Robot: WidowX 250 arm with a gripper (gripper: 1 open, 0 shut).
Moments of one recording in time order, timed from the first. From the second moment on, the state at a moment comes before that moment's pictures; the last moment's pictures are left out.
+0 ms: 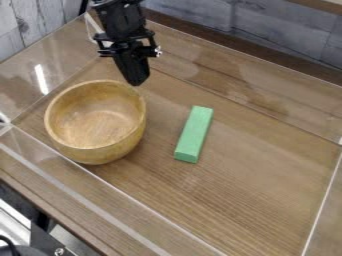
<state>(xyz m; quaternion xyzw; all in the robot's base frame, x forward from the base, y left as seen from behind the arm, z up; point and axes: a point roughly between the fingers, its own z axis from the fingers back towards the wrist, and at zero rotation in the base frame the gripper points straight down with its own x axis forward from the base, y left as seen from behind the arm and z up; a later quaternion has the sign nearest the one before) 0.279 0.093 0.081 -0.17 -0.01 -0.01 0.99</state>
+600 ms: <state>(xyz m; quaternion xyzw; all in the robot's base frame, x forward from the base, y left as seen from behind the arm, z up) 0.269 0.093 0.115 -0.19 0.00 -0.05 0.98</state>
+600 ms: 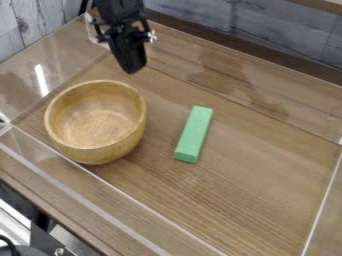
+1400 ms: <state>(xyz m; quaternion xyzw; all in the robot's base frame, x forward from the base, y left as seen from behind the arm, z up) 0.264 0.098 0.113 -0.18 0.00 -0.07 0.98</state>
